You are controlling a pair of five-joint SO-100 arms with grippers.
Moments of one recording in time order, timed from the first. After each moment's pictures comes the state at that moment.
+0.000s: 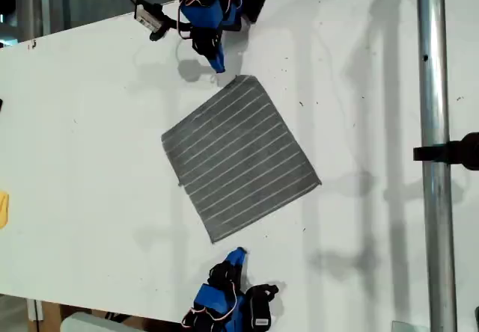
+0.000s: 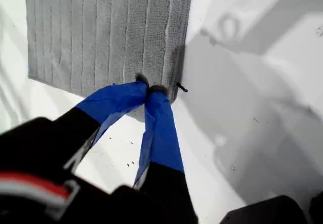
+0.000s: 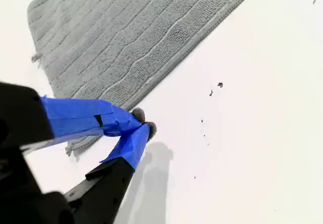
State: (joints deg) arm 0 -0.7 199.3 178.5 73.5 -104.7; arm 1 14.2 188.7 165.9 80.6 79.2
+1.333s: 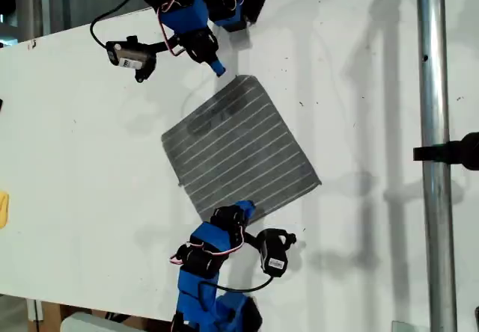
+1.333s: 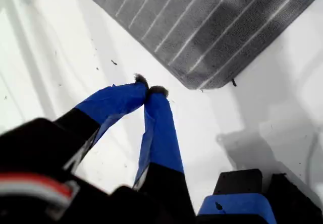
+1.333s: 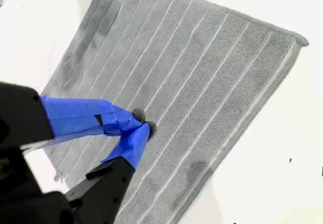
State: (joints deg) arm 0 7.2 88.2 78.1 72.7 -101.4; arm 1 -2.5 138.3 110.7 92.5 56.9
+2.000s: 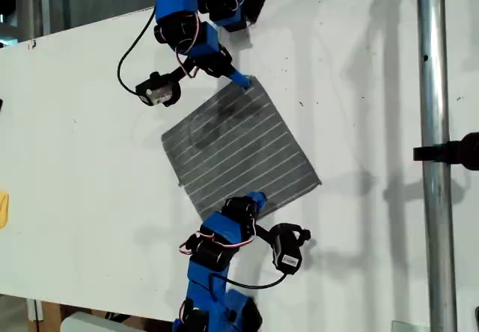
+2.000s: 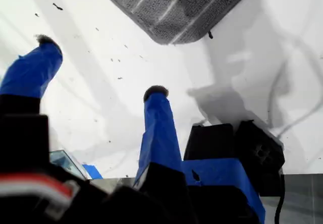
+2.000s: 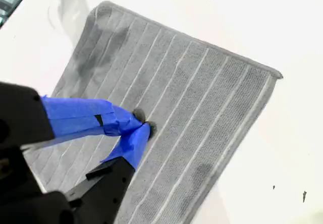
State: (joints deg) arm 0 11.2 76.4 59.1 78.6 -101.6; arm 1 -4.1 120.1 109.2 98.6 51.8
